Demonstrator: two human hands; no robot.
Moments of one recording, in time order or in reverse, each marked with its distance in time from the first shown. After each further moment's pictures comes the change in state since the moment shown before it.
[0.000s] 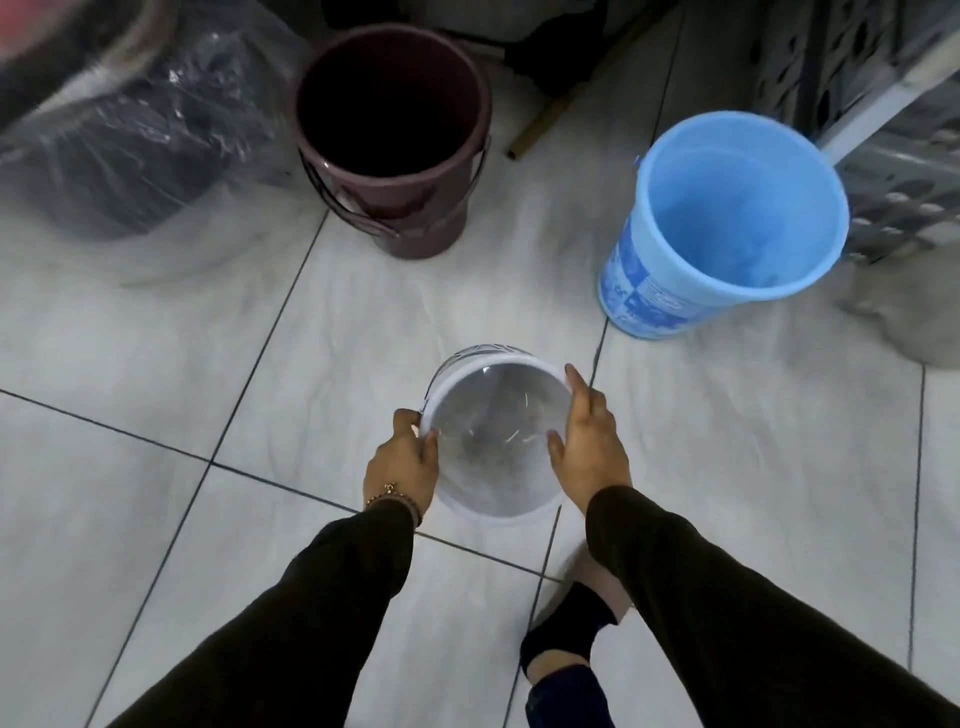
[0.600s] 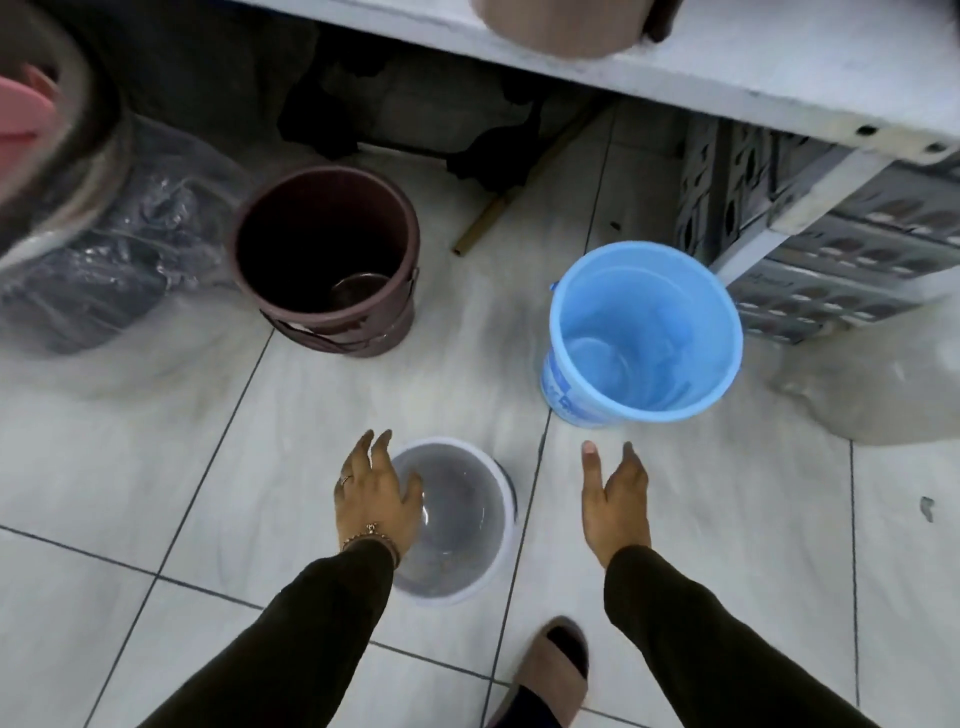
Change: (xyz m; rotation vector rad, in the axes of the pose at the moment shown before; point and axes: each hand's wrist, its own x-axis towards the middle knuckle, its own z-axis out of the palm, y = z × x) left_hand 0.041 0.136 -0.021 0.211 0.107 0.106; right_hand 0.070 0.044 -0.114 0.447 0.108 0.458
